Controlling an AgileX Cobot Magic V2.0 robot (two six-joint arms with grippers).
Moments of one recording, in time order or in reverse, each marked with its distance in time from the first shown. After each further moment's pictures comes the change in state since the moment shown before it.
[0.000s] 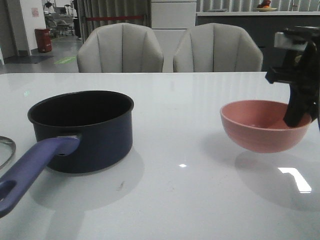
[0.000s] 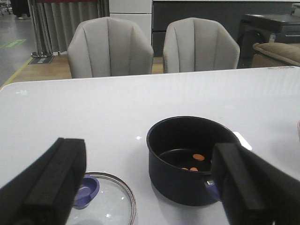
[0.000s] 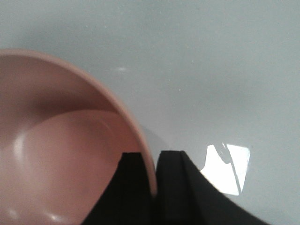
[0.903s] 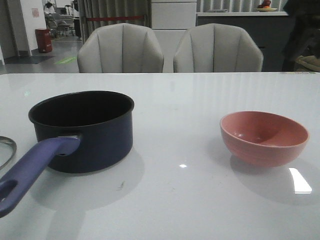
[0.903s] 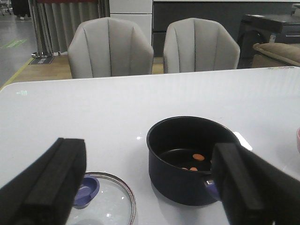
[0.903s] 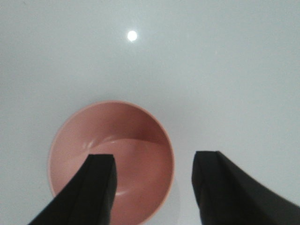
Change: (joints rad) left arm 0.000 0.000 0.000 0.000 0.000 0.000; right arm 0.042 -0.397 0.118 0.001 -0.122 -0.148
